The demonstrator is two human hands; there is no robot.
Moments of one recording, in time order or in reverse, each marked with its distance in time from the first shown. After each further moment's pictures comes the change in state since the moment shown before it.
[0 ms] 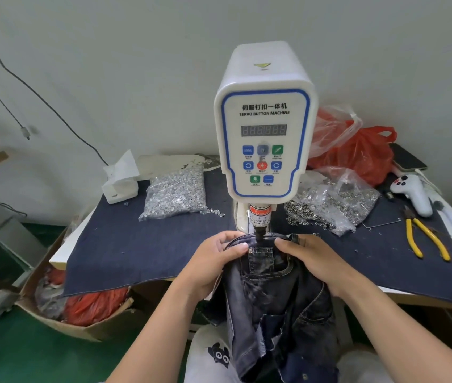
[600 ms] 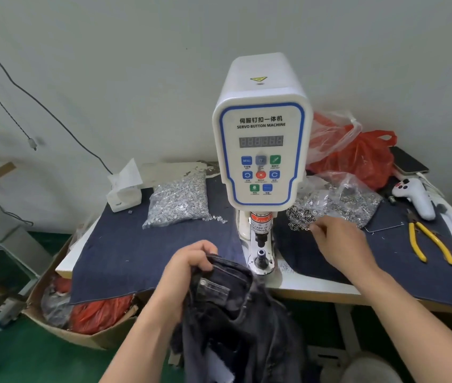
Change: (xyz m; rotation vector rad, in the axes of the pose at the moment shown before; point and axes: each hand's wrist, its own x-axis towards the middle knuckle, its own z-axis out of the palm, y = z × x) left_hand -0.057 0.045 -0.009 -0.084 0.169 -0.049; right_hand 0.019 0.003 -0.045 -0.948 0.615 -0.100
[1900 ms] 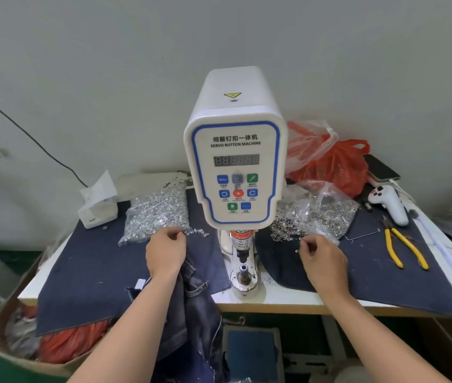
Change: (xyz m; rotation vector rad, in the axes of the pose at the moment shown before) left_hand 0.138 -0.013 -0.028 0.794 0.728 0.212; right_hand -0.005 0.026 0.048 0.170 0.322 0.173
